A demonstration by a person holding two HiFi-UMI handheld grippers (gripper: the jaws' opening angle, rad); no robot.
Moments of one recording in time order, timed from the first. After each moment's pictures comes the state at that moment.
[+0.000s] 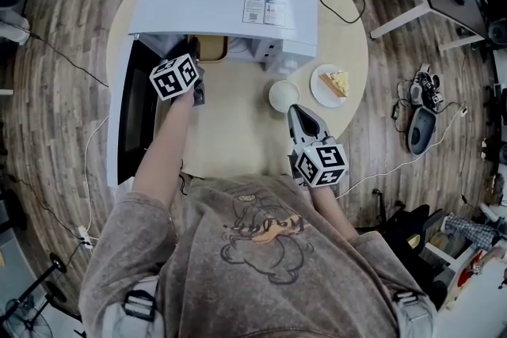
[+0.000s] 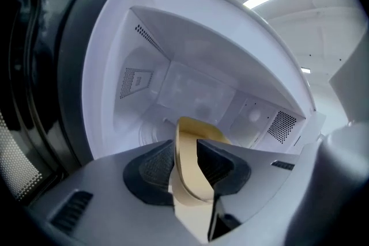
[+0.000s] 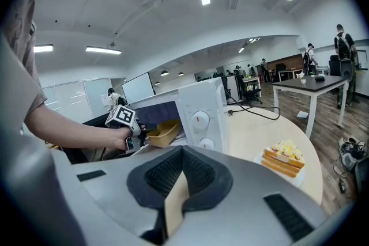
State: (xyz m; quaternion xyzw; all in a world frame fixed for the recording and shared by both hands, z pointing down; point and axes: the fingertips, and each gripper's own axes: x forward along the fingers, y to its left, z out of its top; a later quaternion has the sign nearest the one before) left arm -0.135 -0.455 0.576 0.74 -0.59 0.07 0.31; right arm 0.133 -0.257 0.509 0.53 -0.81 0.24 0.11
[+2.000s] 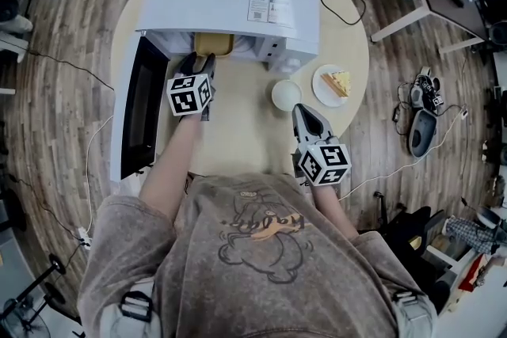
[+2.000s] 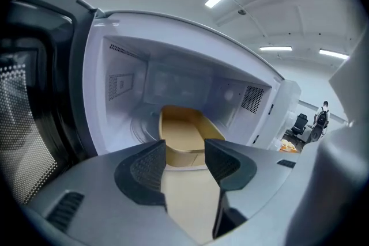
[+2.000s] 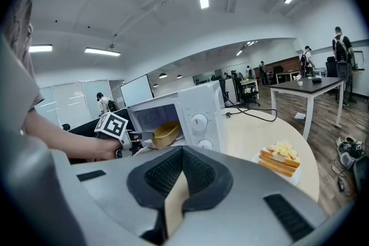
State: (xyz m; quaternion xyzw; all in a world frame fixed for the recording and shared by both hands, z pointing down) left arm -0.105 -0.405 0.572 0.78 -0.56 0.14 0.25; right arm 0.136 -0.251 0.502 0.54 -0.81 0.23 0.10
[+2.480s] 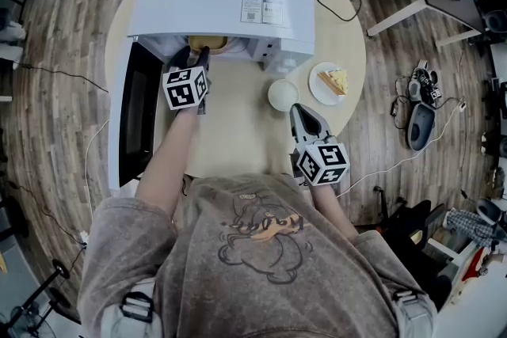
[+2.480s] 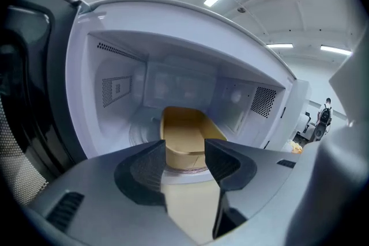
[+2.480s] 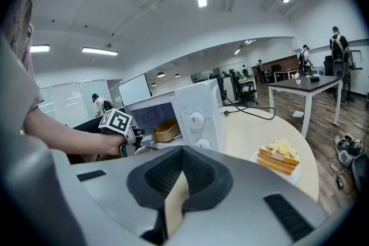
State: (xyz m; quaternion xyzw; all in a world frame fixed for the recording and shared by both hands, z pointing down) left arm -0.105 -0.431 0.571 0.78 -0.57 0.14 0.24; right arm 0.140 -0.254 0.506 0.54 -0.80 0.24 0.10
